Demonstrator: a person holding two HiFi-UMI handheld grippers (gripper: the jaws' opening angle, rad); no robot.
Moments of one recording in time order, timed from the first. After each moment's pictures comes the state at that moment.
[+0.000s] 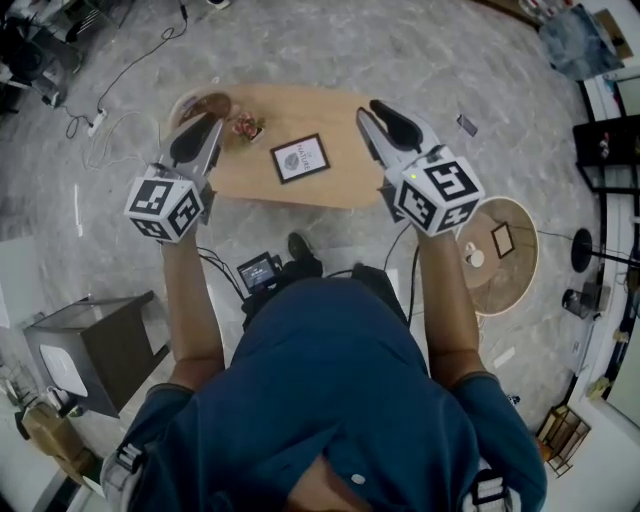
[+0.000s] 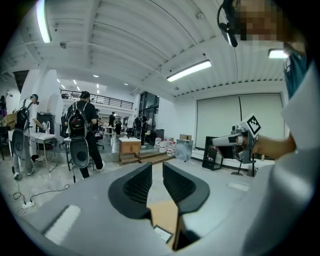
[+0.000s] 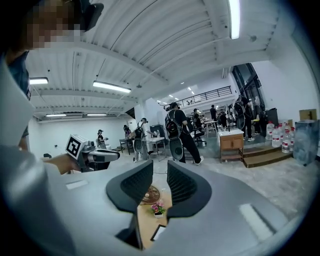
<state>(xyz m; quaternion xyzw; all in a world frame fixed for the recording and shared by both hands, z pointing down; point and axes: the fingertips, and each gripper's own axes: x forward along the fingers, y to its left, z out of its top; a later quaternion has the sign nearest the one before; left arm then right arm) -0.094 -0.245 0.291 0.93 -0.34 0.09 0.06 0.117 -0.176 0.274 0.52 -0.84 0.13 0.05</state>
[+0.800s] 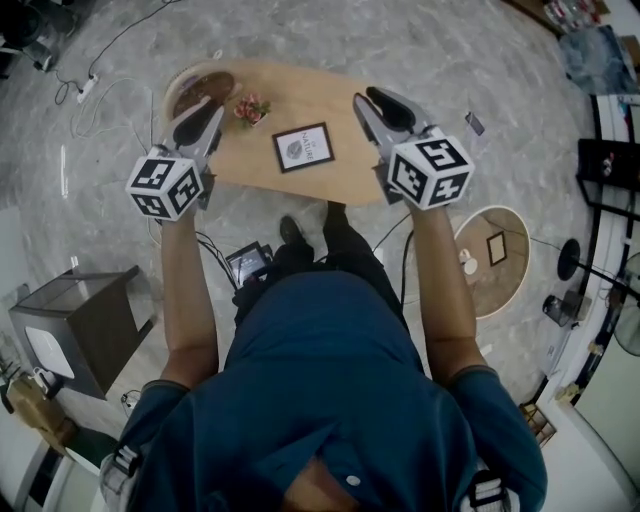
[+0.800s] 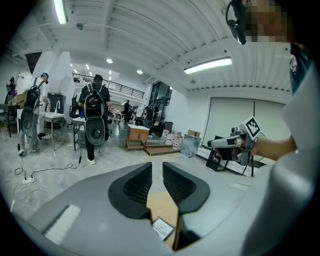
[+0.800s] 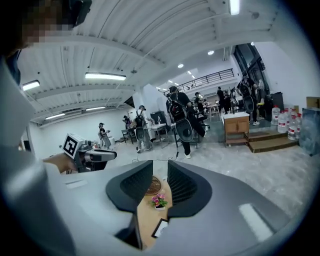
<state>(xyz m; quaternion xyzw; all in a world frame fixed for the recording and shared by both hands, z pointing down) -0.122 -0.316 0.373 0.91 -0.36 0.12 0.15 0.098 -0.272 0.350 0.49 -0.84 0.20 0.09</state>
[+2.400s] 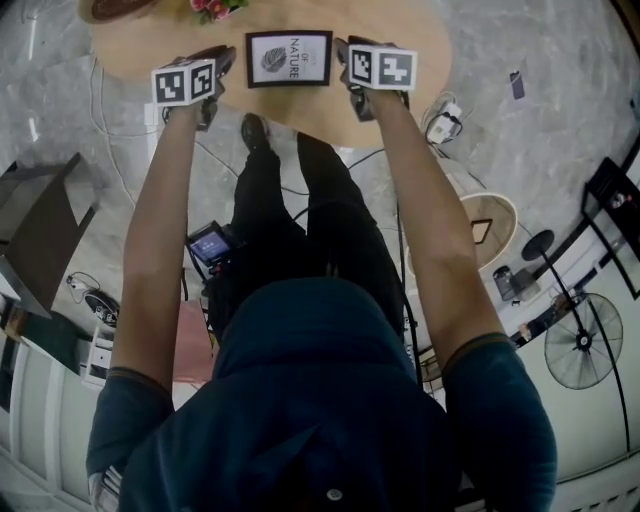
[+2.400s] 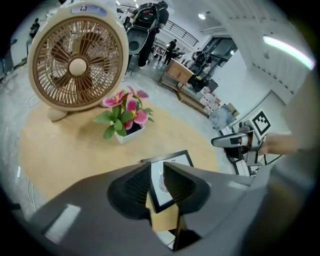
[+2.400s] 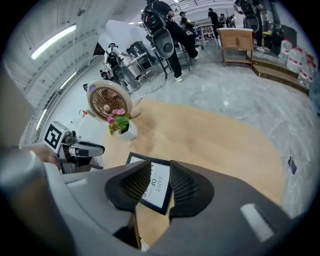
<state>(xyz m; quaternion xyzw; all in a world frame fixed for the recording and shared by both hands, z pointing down) -0.112 -0.328 0.843 0.73 -0.40 0.30 0.47 0.107 -0.349 0.833 0.38 -0.73 0.47 0.33</state>
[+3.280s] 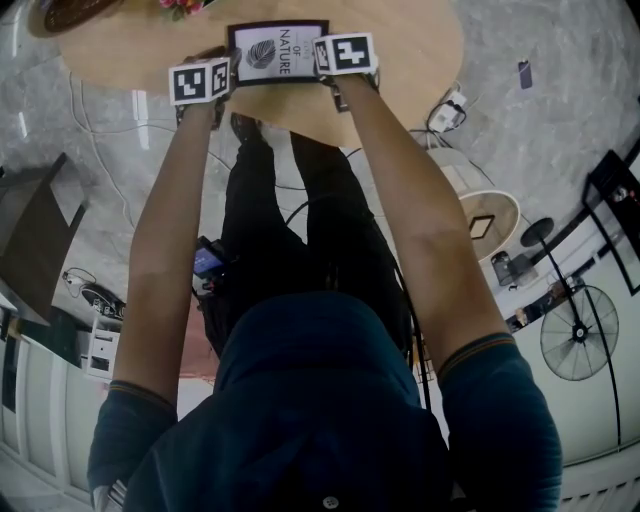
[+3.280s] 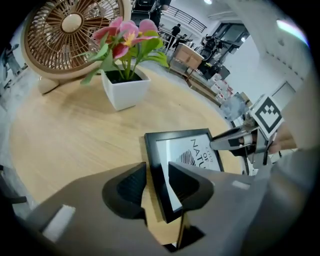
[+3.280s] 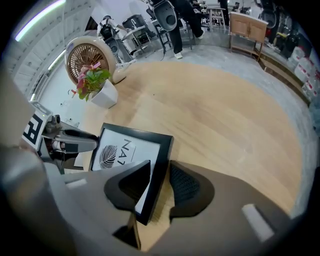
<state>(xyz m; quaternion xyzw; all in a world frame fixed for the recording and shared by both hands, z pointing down) -0.093 -0.302 0.950 0.68 -0.42 0.36 0.48 0.089 -0.322 0.960 0.35 -0.67 0.48 0.44</state>
